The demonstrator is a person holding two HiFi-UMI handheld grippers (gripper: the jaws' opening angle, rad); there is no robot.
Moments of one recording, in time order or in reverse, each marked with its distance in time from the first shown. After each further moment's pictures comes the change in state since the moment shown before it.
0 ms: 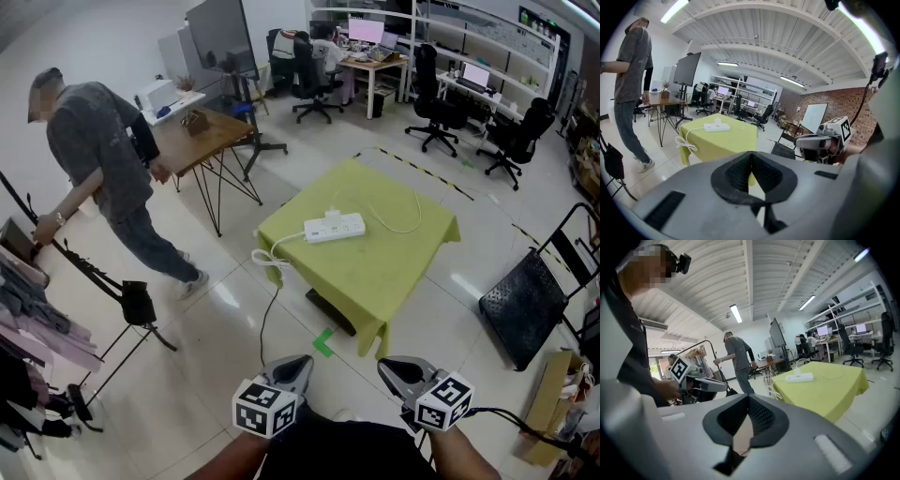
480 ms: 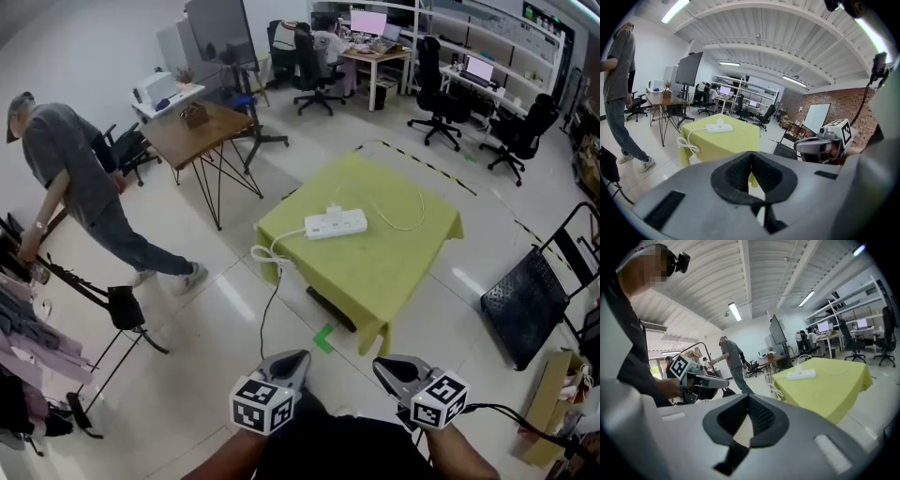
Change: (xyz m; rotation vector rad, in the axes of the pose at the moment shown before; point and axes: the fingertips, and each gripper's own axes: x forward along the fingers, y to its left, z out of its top) left arm 0.012 0.019 0.012 -0.010 0.001 0.022; right arm 0.023 -0.012 -0.002 0.020 0.027 0.027
